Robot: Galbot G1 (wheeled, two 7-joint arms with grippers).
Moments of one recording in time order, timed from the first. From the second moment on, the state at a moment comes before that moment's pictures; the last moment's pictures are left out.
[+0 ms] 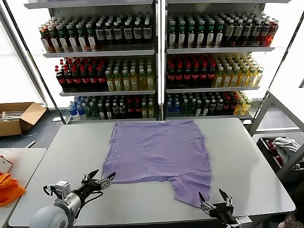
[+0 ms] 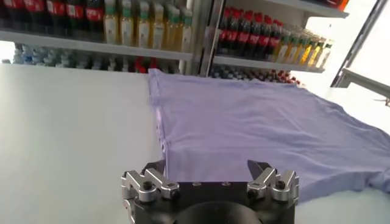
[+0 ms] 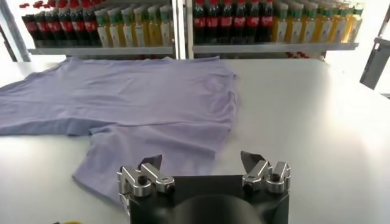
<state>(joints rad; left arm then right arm) 1.40 -1.10 -0.57 -1.96 -0.61 0.56 0.14 -1.75 1.33 0.56 2.16 0.23 -0.38 -0.02</state>
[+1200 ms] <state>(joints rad) 1.43 -1.12 -0.56 -1.90 -0.59 0.54 0.11 -1.77 1.34 0.50 2.14 0.26 -0.31 -0.03</state>
